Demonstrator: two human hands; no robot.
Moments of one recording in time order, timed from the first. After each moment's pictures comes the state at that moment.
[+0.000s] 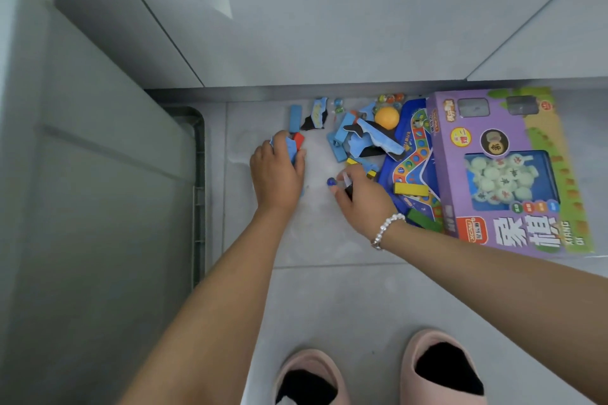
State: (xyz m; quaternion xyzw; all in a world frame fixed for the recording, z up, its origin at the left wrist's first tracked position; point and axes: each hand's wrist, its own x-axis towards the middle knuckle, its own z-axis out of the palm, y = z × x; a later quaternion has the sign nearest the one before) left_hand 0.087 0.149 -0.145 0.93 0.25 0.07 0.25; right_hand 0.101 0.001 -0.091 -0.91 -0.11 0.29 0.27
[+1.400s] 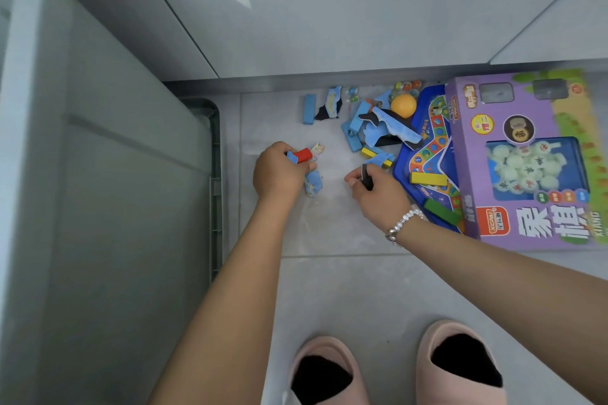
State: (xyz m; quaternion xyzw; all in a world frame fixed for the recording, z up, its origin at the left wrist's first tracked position) left_hand 0.074 0.160 -0.108 0.82 0.40 -0.08 0.40; right_hand 0.097 0.002 -0.107 -0.87 -0.01 0.29 0.40
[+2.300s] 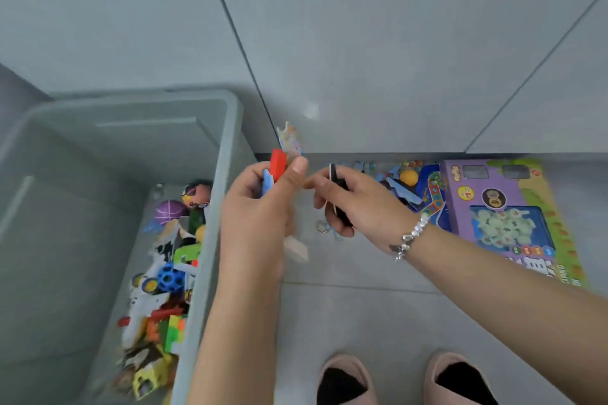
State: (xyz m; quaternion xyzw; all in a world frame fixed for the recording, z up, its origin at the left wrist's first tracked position) left_hand -0.020 0.145 0.158 0.58 0.35 0.17 0.72; right_hand 0.065 0.051 0.120 -0.68 -0.17 0.39 0.60
